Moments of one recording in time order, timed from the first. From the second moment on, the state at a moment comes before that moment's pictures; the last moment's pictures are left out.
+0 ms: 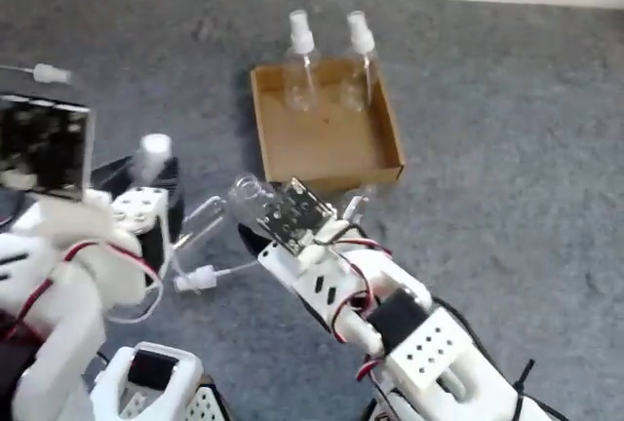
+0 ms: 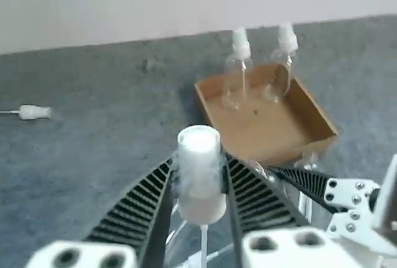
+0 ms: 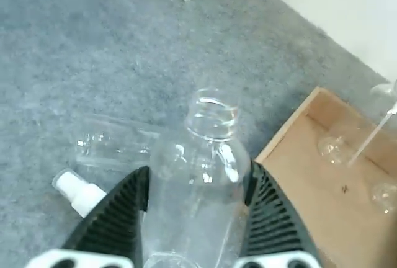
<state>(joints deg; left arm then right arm) 6.4 -50.9 -6.0 98.0 6.0 -46.2 -61.9 65.7 26.7 14.8</state>
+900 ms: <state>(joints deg) 9.6 -50.1 6.3 65.9 7.2 -48.5 -67.3 70.1 26.7 14.8</state>
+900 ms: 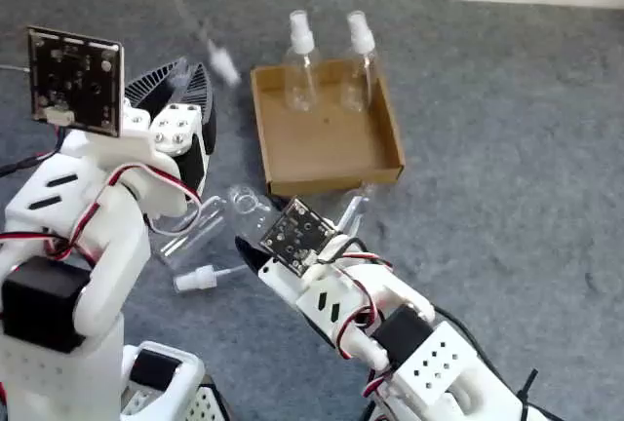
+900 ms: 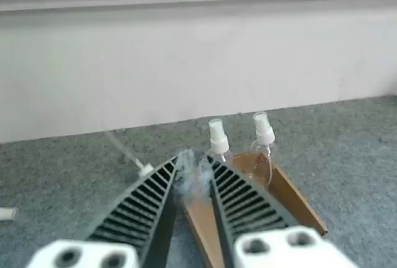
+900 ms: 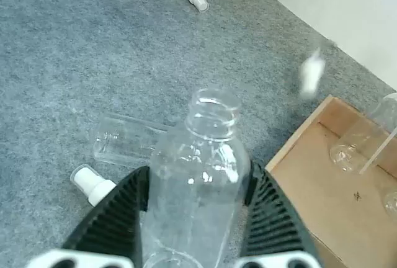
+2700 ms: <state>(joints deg) -35.7 37.2 -34.8 58.2 7.9 9.7 -40.5 52.3 58.2 38.5</state>
